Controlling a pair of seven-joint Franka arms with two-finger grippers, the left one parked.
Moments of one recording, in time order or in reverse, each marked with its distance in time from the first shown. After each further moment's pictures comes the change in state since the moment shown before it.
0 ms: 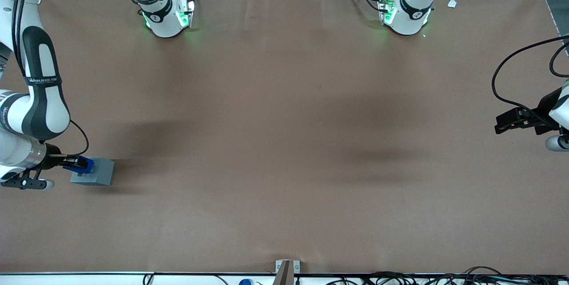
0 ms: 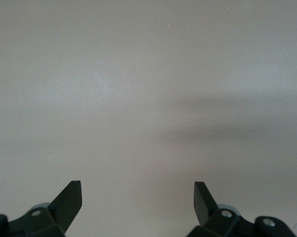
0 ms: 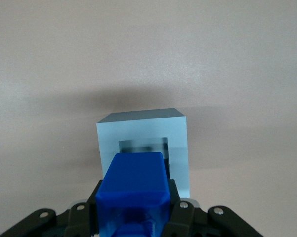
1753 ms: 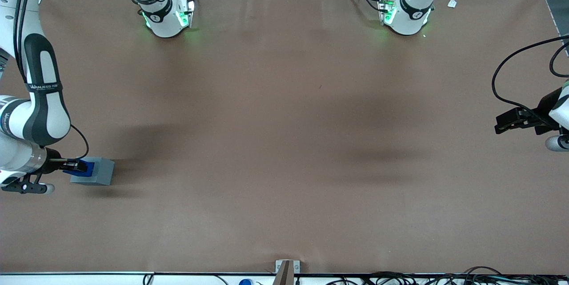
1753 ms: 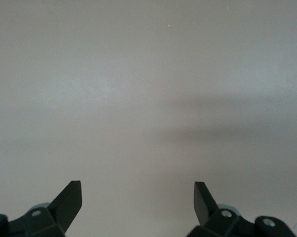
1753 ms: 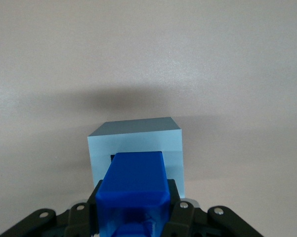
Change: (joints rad) arm -0.006 0.048 -0.001 0.050 0.000 0.002 -0.008
